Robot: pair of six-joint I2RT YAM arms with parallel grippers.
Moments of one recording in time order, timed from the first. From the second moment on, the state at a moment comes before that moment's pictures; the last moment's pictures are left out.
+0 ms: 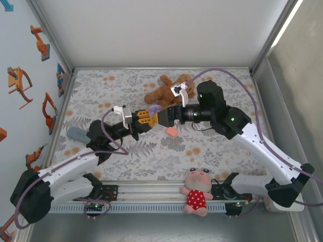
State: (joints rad) left arm -0.73 1.03 0.50 0.93 0.62 -0.27; right arm 0.79 1.19 1.34 -0.52 -0.62 0.53
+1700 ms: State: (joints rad) left arm -0.73 0.96 0.52 0.83 0.68 -0.30; right arm 0.78 1.04 1.29 -0.58 -0.67 -0.16
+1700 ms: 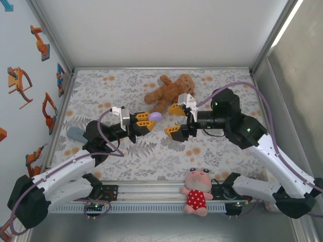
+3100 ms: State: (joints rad) left arm -0.73 0.77 0.44 0.66 0.53 -0.20; right arm 0.78 1.19 1.26 -0.57 -0.60 -0.14
